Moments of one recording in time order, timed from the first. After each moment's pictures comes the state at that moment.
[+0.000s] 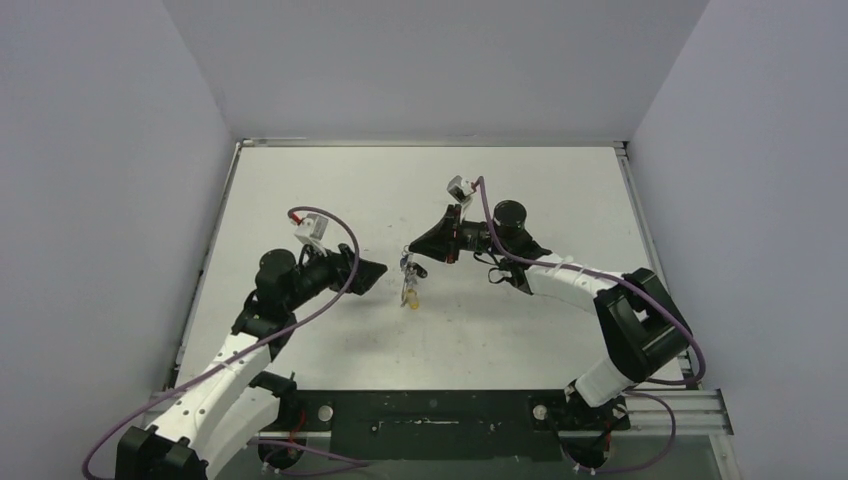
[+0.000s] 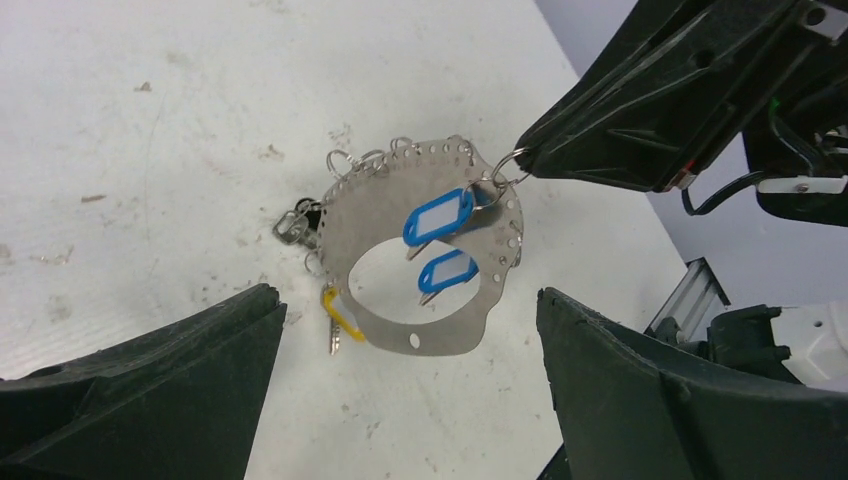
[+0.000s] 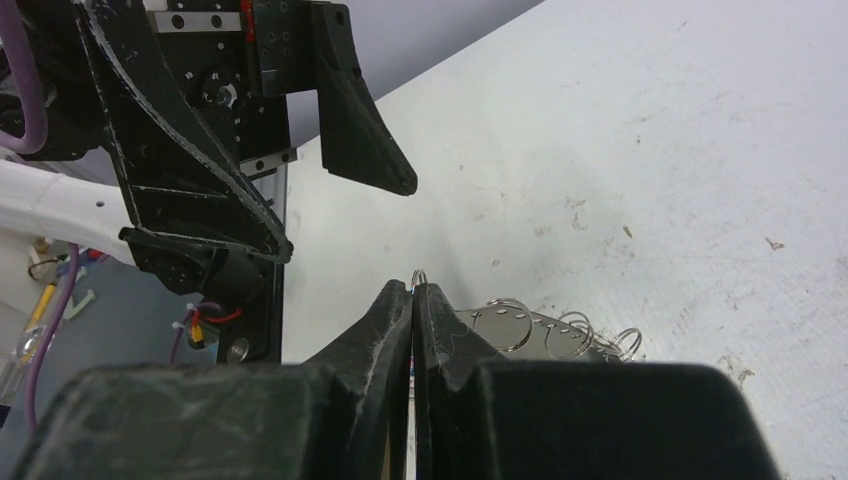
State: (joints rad) left arm -0.34 0.79 0.42 0.21 0.42 -0.57; right arm 0.57 1.56 0.81 0.70 -0.83 0.41
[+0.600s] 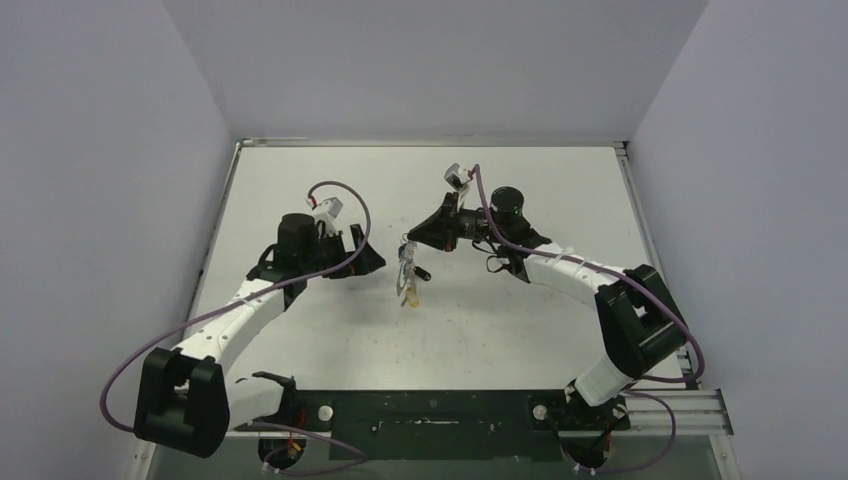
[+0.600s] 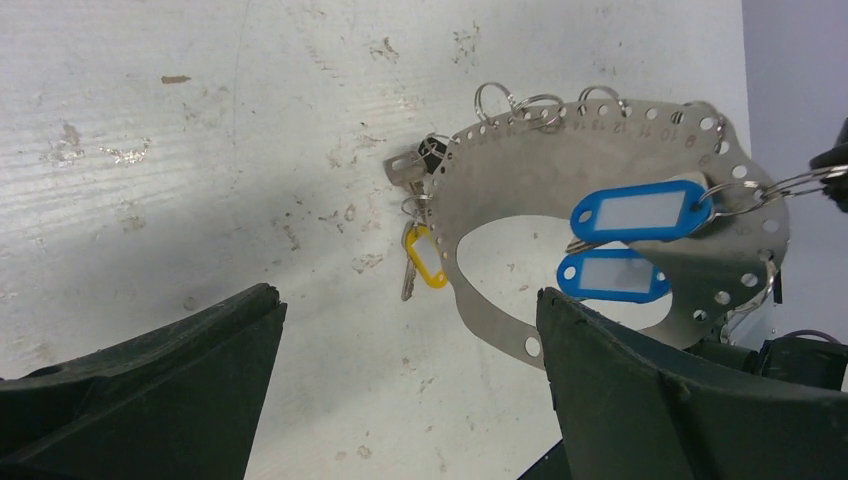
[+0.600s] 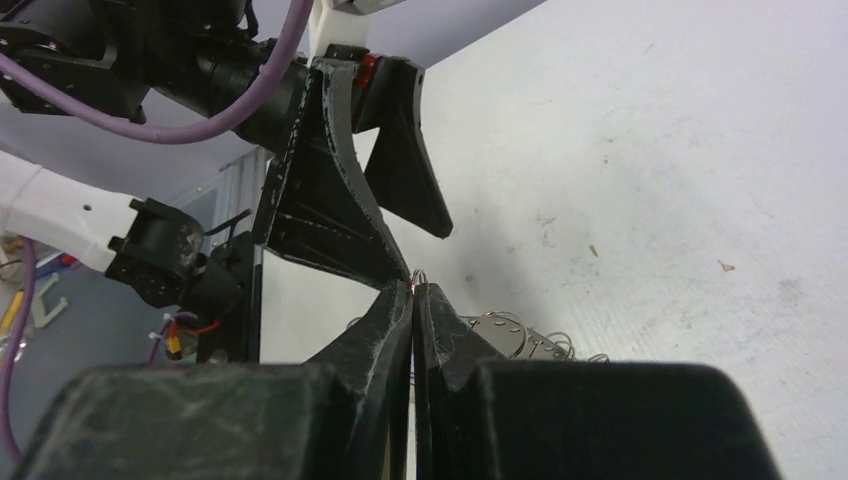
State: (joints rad) left arm -0.27 1.17 0.69 -0.14 0.41 -0.50; right arm 0.54 1.59 0.90 0.66 -0.83 0.41
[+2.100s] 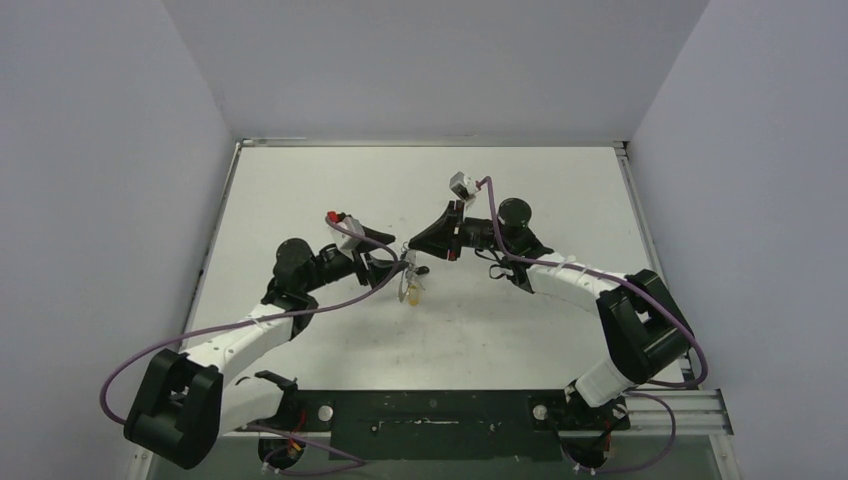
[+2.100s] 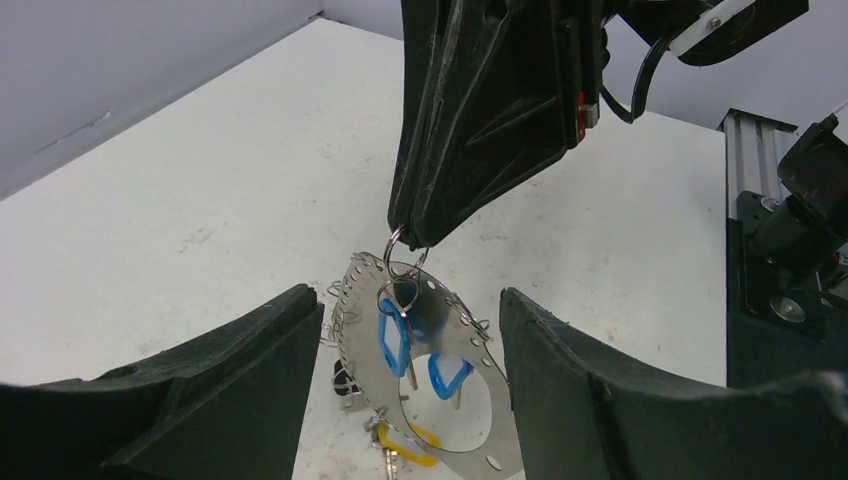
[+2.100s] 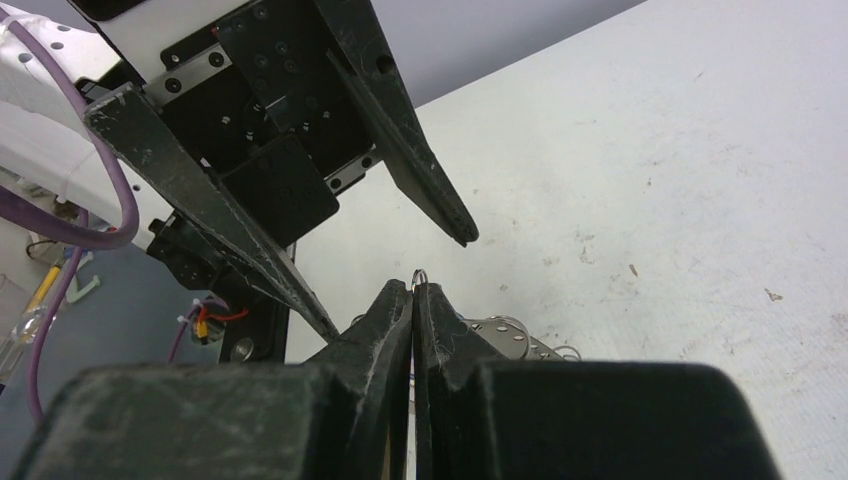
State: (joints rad) left arm -0.41 1.14 0.45 0.76 0.71 -0.15; right arm 0.55 1.56 0.83 0.78 -0.89 0.43
